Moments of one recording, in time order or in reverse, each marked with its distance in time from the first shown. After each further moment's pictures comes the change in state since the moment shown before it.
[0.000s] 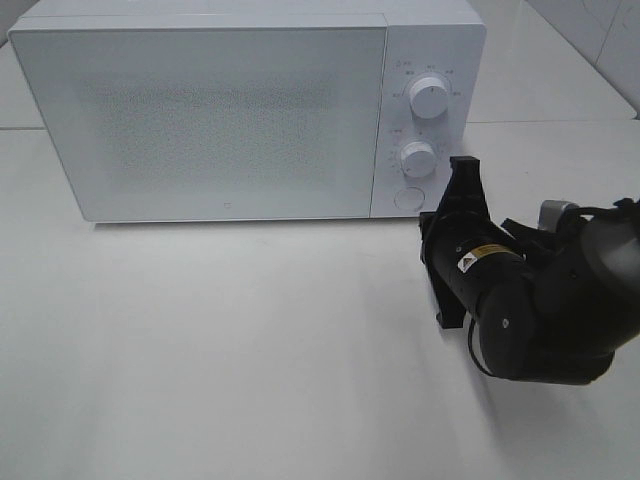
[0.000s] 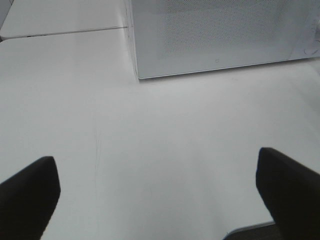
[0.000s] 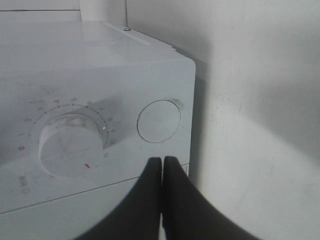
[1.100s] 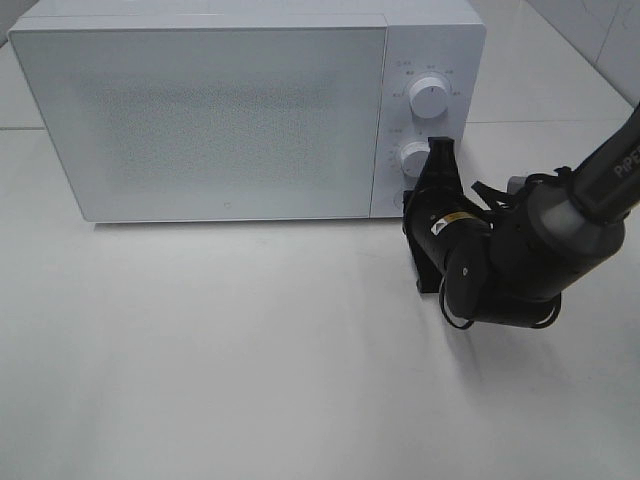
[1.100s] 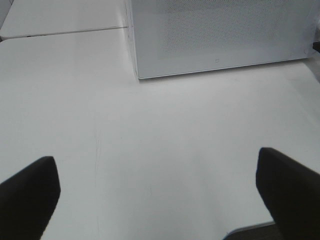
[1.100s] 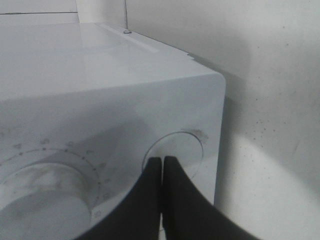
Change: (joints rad) left arm 0.000 0.000 0.000 0.000 0.000 0.000; right arm -0.101 0.121 -0.202 -0.072 0.081 -0.021
